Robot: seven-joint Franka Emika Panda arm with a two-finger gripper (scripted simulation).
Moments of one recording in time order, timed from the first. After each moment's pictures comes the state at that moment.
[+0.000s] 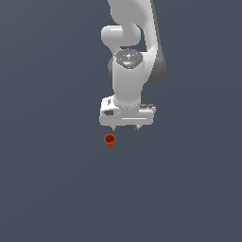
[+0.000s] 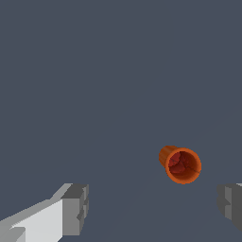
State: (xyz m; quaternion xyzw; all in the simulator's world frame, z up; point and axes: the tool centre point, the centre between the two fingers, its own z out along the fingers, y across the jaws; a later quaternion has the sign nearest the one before) arm 0.005 0.021 0.186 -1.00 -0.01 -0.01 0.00
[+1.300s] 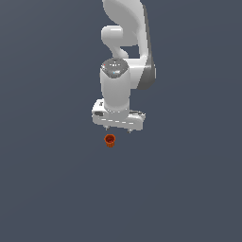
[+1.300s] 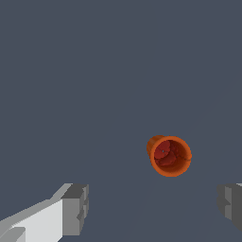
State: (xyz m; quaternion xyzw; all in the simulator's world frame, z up) arm -0.004 -0.011 0.161 -1.00 0.09 0.00 0.01
